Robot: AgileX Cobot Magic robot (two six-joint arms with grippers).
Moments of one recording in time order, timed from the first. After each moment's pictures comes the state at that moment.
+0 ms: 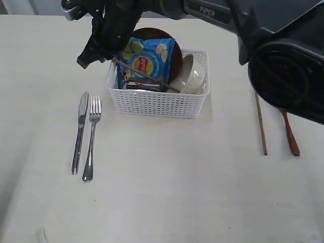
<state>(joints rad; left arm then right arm) -0.16 0.00 0.00 -0.02 0.33 -0.16 0.75 2.34 -2.07 0.10 0.82 -0.35</state>
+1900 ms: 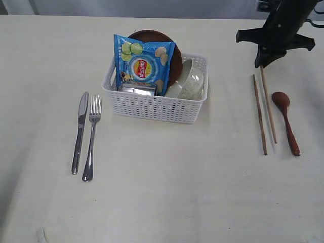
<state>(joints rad) -0.16 0.00 0.00 -0.02 0.33 -0.16 0.07 2.19 -1.70 0.07 1.02 0.08</state>
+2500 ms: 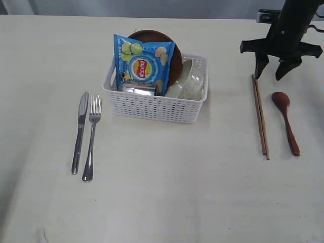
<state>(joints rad) -0.16 0.00 0.00 -0.02 0.33 -0.16 0.07 2.20 -1.70 0.01 1.17 0.11</state>
